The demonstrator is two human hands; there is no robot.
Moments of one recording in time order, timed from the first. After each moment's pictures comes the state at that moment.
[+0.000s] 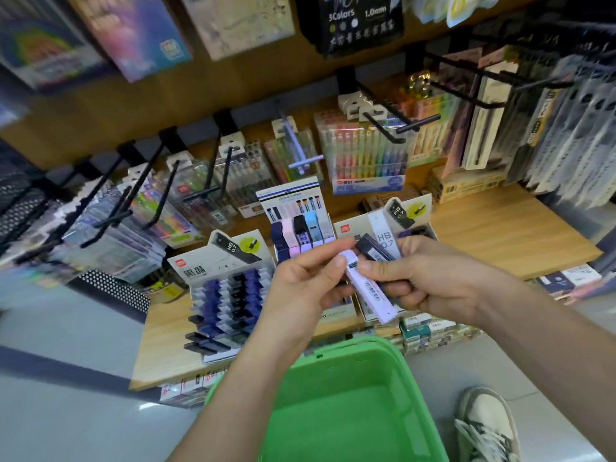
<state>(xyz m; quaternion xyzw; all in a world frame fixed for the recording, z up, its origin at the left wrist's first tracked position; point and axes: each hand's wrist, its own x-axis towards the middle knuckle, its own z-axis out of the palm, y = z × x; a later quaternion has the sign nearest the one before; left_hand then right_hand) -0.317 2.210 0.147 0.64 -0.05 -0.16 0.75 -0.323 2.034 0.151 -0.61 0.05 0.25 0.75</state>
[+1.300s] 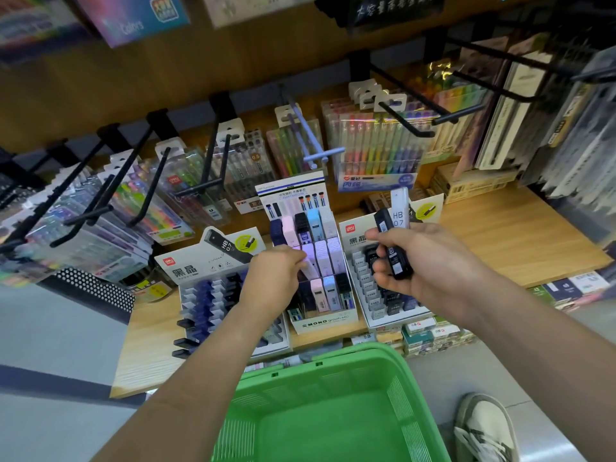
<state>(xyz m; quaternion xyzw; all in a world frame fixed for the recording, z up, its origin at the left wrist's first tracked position) -0.219 2.263 0.073 0.97 -0.21 0.07 0.12 -0.296 2.055 0.149 -0.55 0.22 0.11 0.80</state>
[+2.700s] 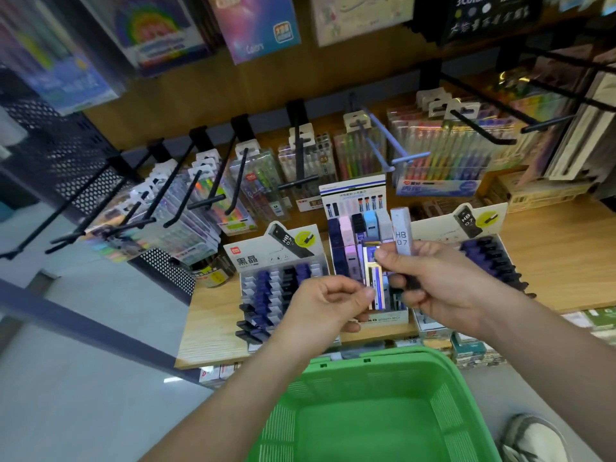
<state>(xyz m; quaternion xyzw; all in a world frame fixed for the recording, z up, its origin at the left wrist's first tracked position) -0.313 2.285 0.138 0.75 0.00 -0.20 0.63 -0.294 2.111 0.146 -0.57 0.14 0.19 0.79</state>
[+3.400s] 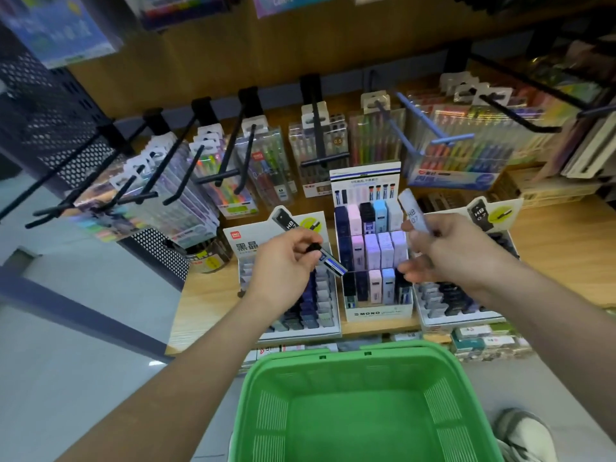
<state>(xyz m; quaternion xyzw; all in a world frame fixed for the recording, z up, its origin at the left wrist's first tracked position) -0.254 2.334 0.118 0.89 -0.02 0.01 0.46 -0.272 2.111 0.146 -0.75 0.16 0.12 0.63</state>
